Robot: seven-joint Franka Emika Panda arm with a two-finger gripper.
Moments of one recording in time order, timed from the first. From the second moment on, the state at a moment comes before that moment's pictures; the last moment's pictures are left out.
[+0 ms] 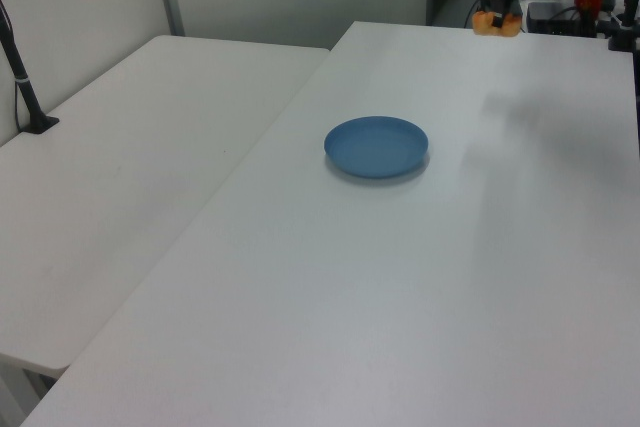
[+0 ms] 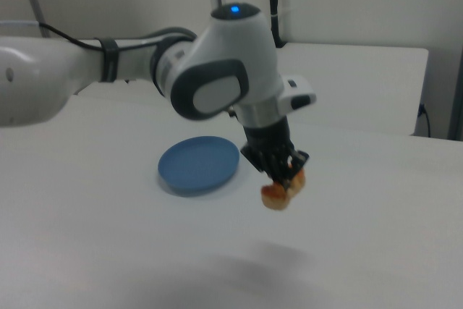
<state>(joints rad) 0.16 0.33 -0.72 -1.62 0.23 2.04 -0.55</state>
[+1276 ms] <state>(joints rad) 0.01 0.50 -0.72 -1.84 0.41 2.37 -1.04</state>
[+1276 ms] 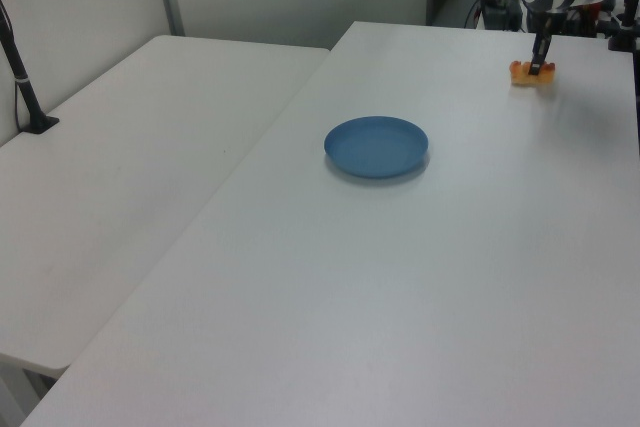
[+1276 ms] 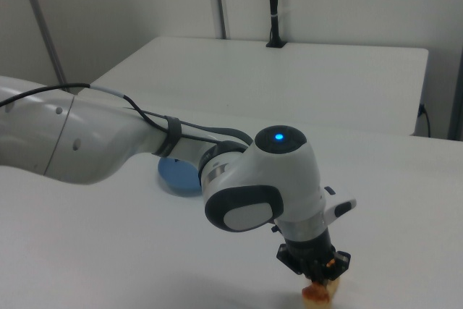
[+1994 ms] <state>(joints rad) 0.00 0.54 -0.71 -1.84 0.42 2.43 -1.04</state>
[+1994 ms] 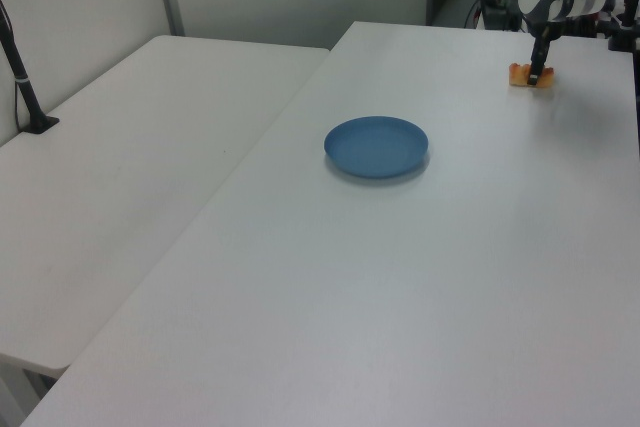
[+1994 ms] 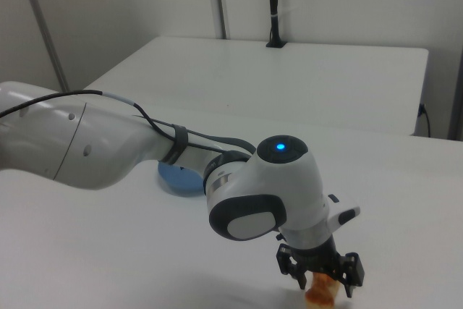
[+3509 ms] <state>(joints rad) 0.11 0.18 -0.32 -1.68 0.04 1.94 -0.09</state>
